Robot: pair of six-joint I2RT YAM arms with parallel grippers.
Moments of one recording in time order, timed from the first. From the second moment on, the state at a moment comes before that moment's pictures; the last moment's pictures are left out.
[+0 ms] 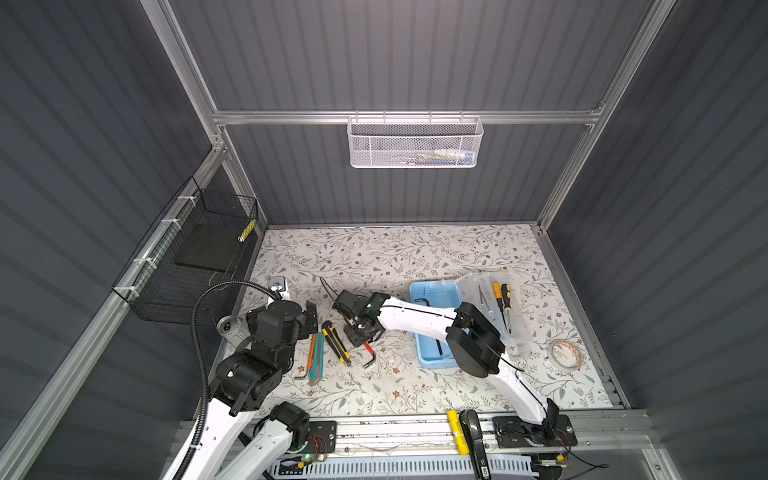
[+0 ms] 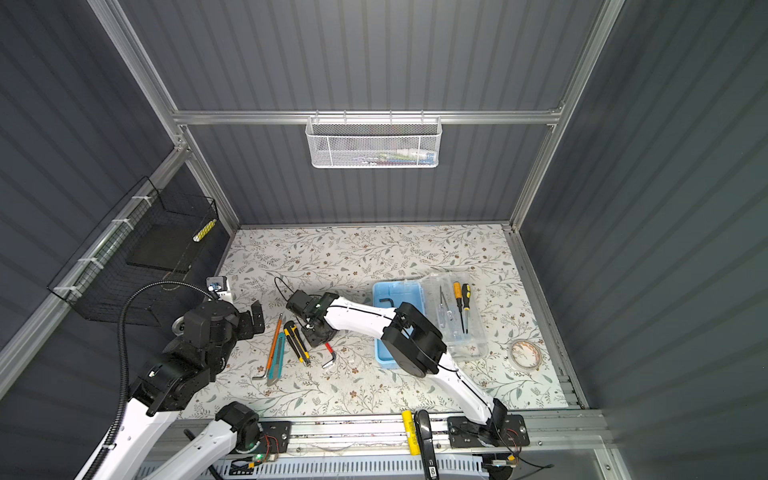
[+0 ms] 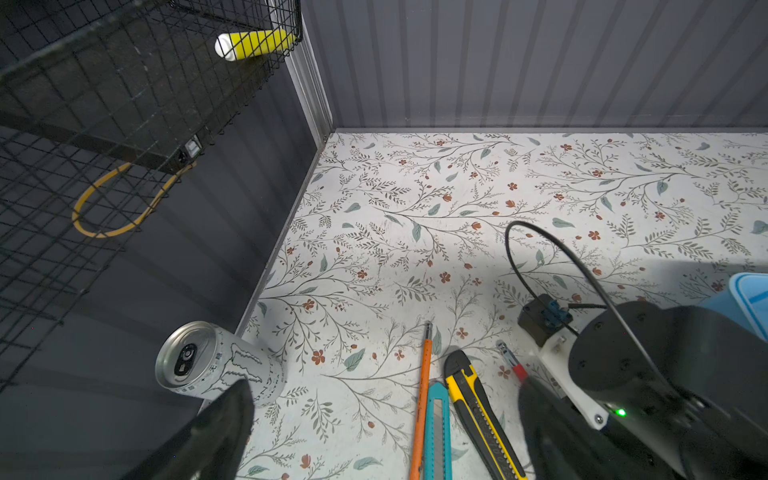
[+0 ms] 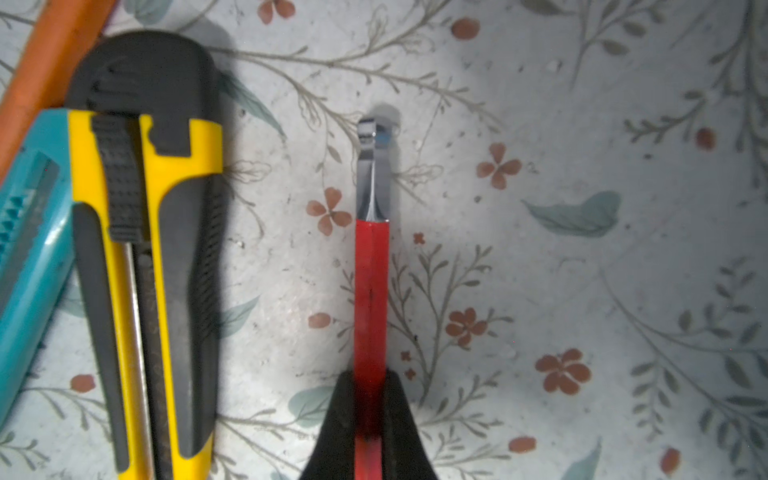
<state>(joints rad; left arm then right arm) -0.49 0.65 0.92 -0.87 -0.61 -0.23 1.07 2.37 1.94 -0.80 0.03 0.38</state>
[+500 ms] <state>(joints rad) -0.49 0.65 0.92 -0.87 -0.61 -0.23 0.99 2.16 1.74 -0.84 -0.05 0.38</state>
